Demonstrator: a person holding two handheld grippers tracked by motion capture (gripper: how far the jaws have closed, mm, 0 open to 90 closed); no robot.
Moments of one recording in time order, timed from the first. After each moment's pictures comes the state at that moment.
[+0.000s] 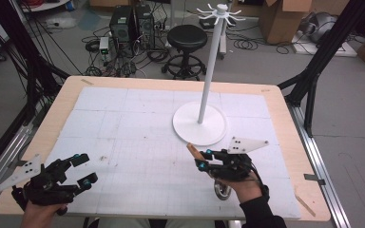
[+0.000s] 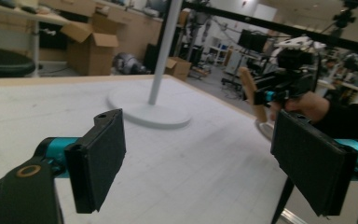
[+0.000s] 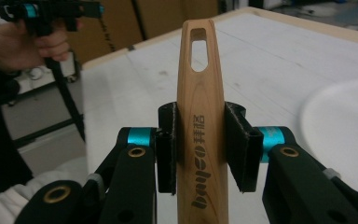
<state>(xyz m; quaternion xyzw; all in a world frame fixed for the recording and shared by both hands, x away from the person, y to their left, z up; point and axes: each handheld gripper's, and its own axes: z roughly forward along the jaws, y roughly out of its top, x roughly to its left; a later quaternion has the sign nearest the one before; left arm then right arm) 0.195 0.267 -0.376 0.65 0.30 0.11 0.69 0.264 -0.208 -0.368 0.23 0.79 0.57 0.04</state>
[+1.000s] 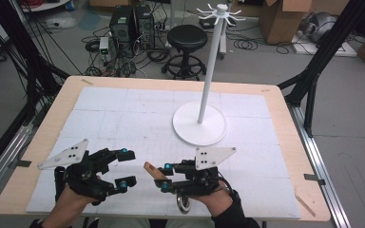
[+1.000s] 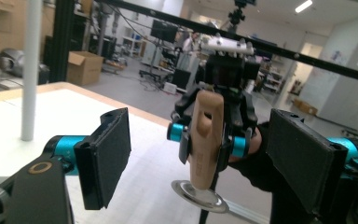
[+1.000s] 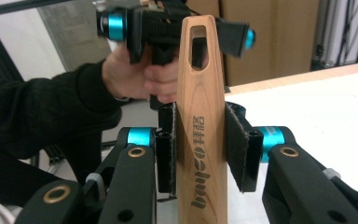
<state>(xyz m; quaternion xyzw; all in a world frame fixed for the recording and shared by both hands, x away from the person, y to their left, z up) 0.219 0.180 -0.340 0.68 0.17 -0.02 0.72 0.234 -0.127 -0.351 0.08 0.76 0.64 -0.05</state>
